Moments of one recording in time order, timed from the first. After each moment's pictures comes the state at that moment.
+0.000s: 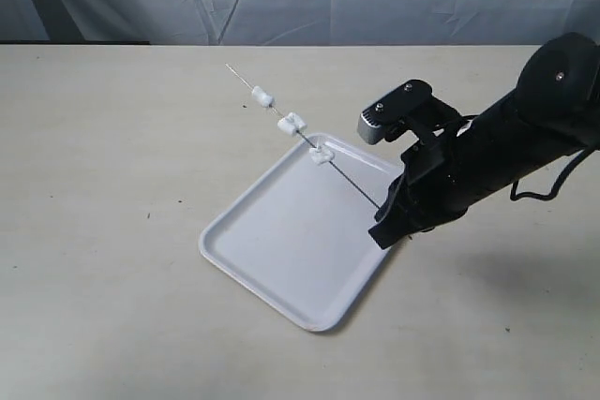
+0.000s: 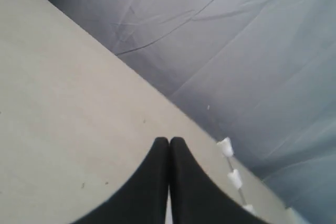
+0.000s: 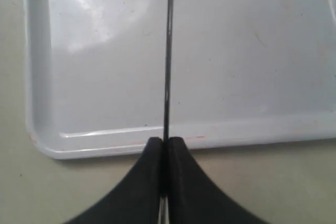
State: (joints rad) left arm -0.09 0.06 0.00 -0.84 0.14 0.03; right arm 0.44 1.61 -0.83 0.62 0.56 -0.85
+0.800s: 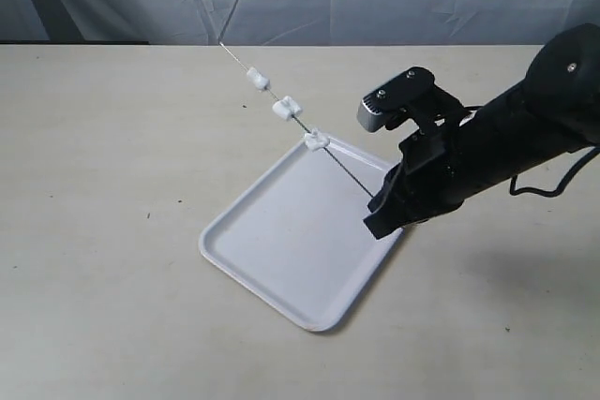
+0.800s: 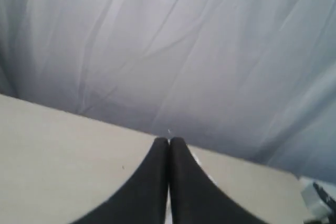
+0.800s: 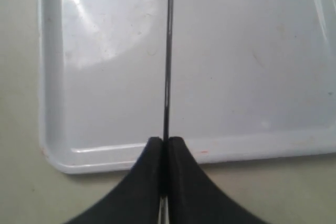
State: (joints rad) left arm -0.09 0.17 -0.35 -0.68 0.31 0.17; right arm 0.44 1.58 -0.83 0.69 0.55 -0.90
